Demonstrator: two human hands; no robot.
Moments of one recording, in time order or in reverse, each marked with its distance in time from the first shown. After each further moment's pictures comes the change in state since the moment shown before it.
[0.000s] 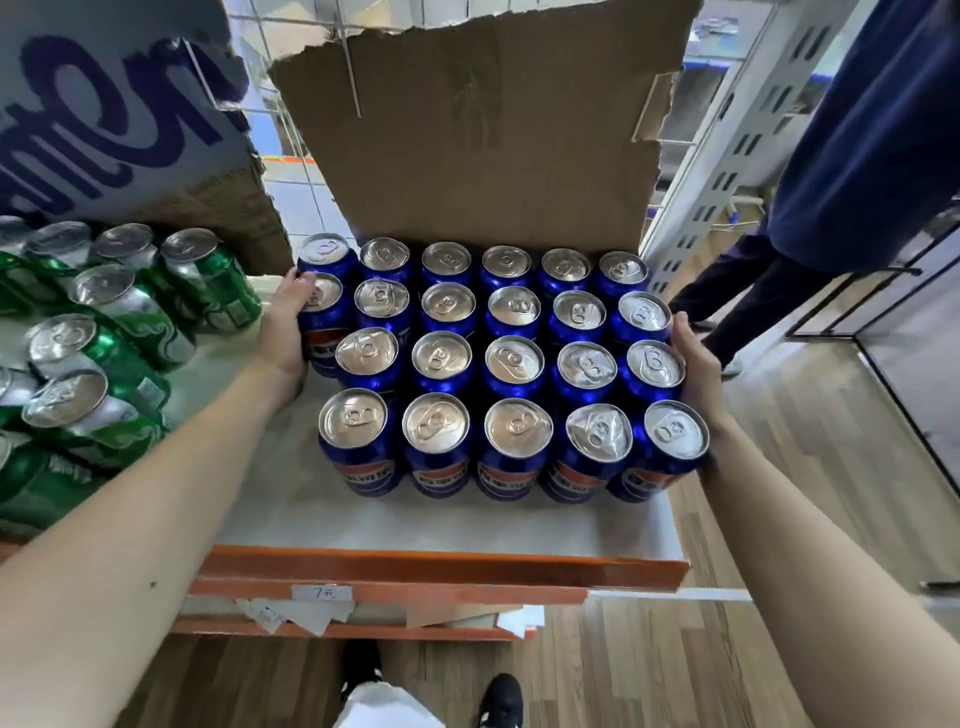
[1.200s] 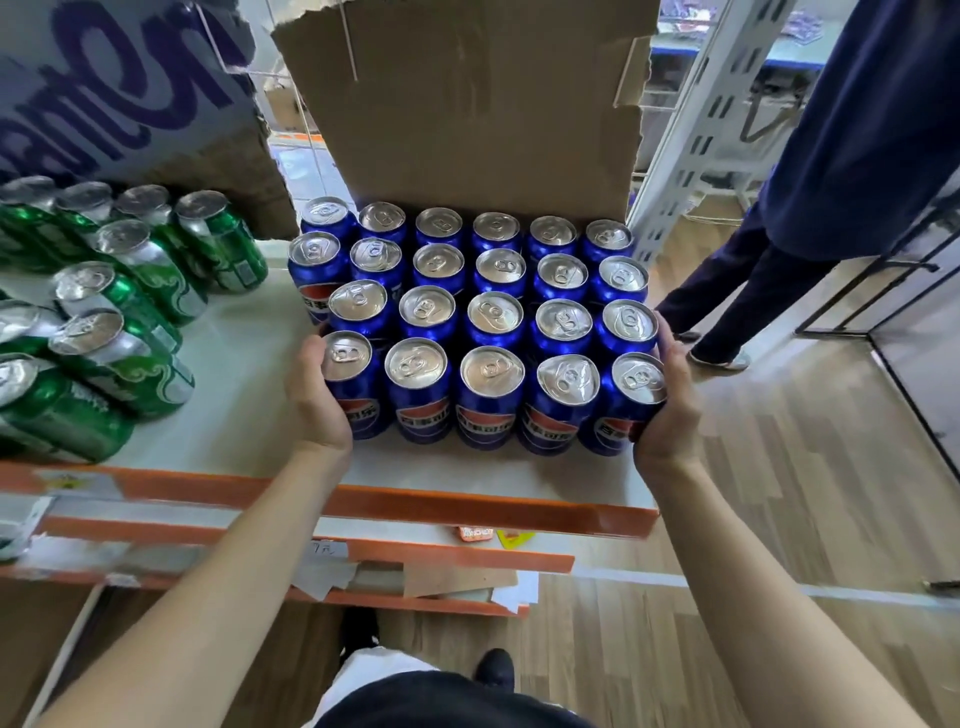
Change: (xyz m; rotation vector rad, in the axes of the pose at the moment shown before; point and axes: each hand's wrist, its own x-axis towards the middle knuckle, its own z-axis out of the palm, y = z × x) left_hand -0.136 -0.051 0.038 -0.203 0.205 0.153; right_hand -0.074 0.036 0.006 0.040 -0.010 -0.321
